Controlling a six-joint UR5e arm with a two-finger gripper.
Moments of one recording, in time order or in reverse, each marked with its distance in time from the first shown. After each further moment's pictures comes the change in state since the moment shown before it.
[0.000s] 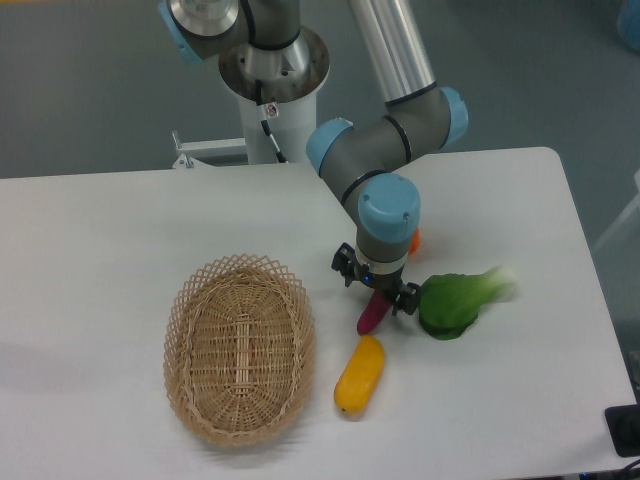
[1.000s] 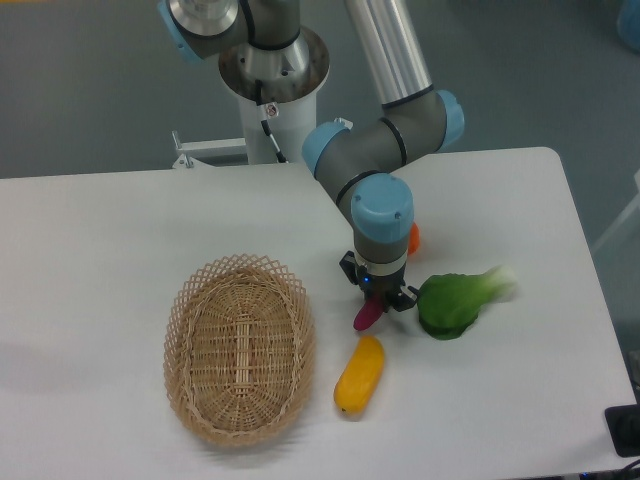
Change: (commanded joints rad) arm 0.001 0.078 0.029 -0.011 0.014 0.050
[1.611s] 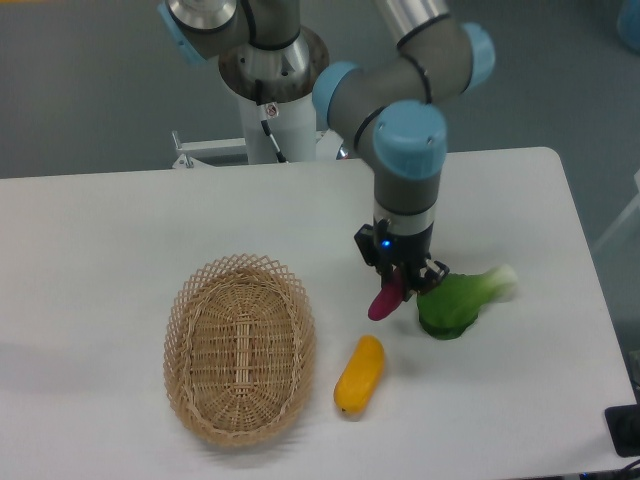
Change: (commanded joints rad) arm 0.038 0.124 0.301 -0.337 -0.173 0.015
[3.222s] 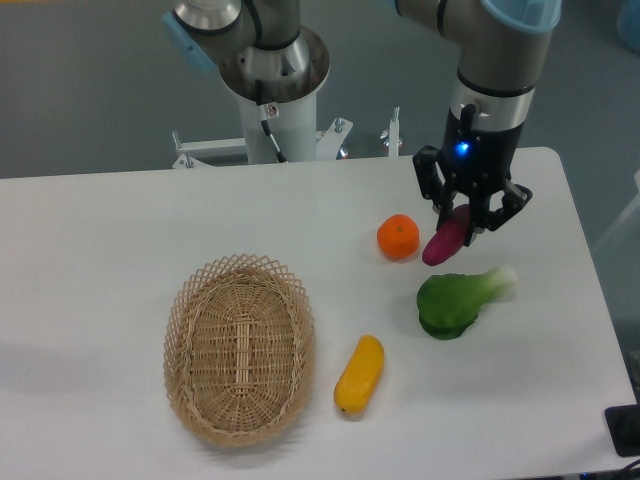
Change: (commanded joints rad) arm 0.114 0.045 0.118 -0.149 -0.058 0.141
